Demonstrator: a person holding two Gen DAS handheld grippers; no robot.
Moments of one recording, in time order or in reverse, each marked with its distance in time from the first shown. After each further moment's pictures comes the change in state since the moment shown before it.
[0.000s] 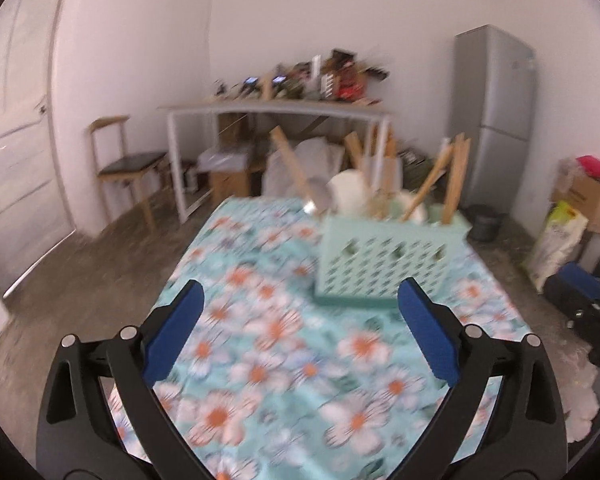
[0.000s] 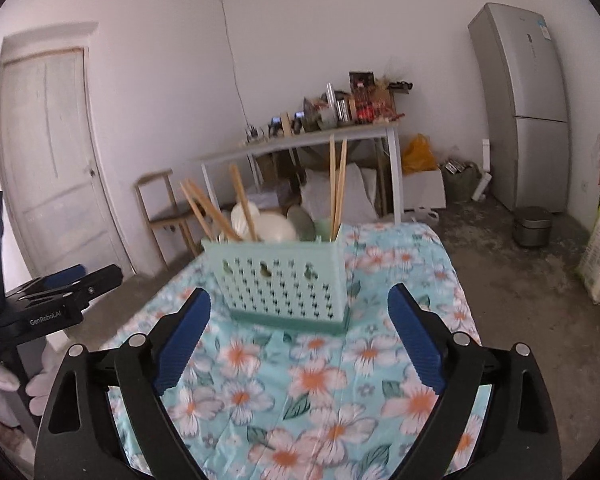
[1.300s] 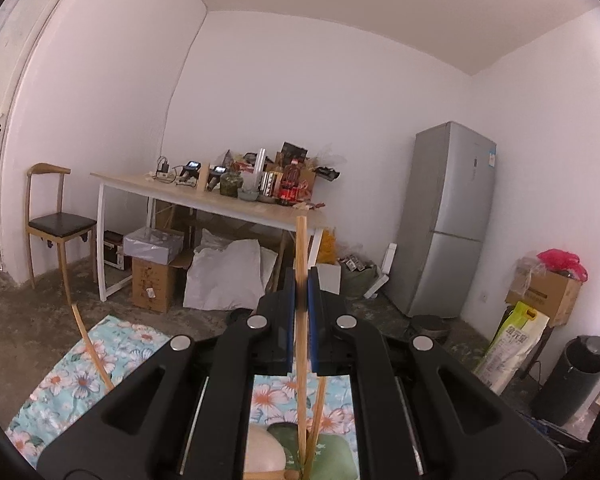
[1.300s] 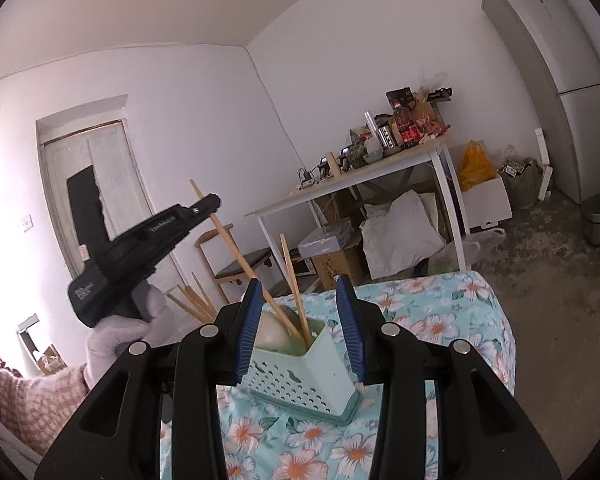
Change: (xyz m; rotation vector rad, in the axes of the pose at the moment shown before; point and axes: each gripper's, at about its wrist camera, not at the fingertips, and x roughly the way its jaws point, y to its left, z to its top) left arm 0.106 -0.135 0.134 -0.100 -0.371 -0.227; right arm 0.048 -0.125 0.062 0.168 -0.136 0.347
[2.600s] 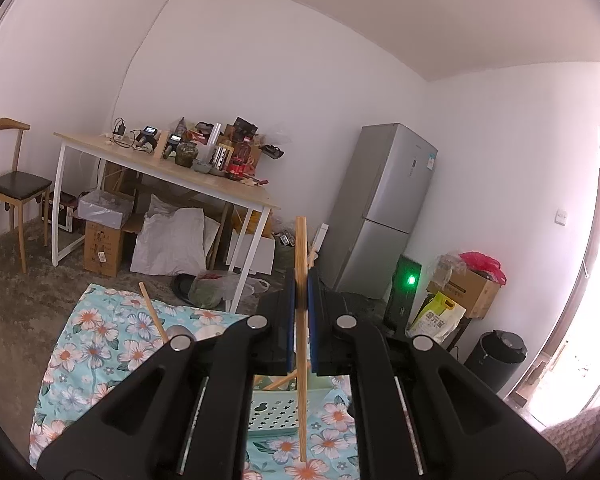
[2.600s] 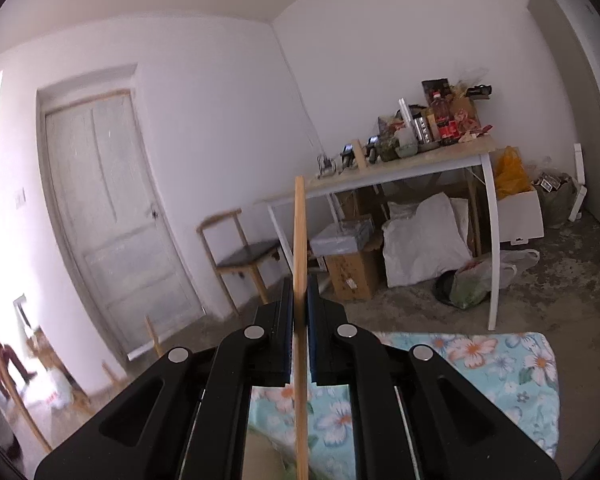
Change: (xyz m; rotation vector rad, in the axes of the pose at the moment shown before) left arm -0.113 0.106 0.035 -0.107 0.101 -0.295; right arm 0.176 0.034 0.047 -0.134 0.085 0.026
